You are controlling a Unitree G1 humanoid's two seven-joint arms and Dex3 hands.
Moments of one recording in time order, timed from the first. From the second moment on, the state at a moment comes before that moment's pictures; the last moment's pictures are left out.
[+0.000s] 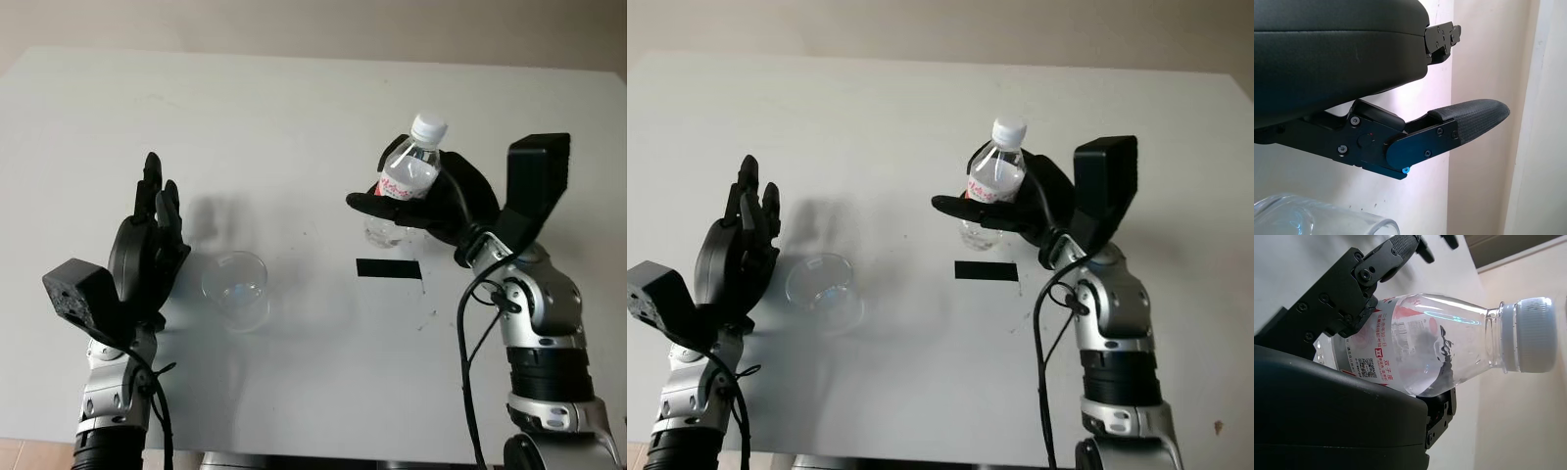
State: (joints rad) left arm -0.21 0.18 0.24 0.18 -0.24 -0.12 -0.23; right arm -0.47 -0.24 -0.11 -0.03 0.29 0.61 0.22
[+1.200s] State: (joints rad) left arm -0.21 0.19 0.25 0.14 -0.25 -0.08 -0.24; right arm -0.39 -0.22 -0.05 -0.04 0.20 0.59 0.22
